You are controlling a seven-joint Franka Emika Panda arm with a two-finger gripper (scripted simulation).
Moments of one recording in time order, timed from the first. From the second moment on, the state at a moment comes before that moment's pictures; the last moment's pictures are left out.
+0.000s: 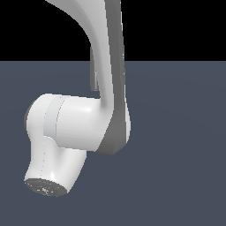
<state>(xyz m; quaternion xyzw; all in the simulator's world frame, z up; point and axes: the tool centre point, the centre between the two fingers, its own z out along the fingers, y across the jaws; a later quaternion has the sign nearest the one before) -0.005 0.088 0.101 0.02 0.71 -0.03 0.70</state>
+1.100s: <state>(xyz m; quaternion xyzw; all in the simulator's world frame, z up) -0.009 0.065 0.134 0.02 0.72 -0.02 0.69</state>
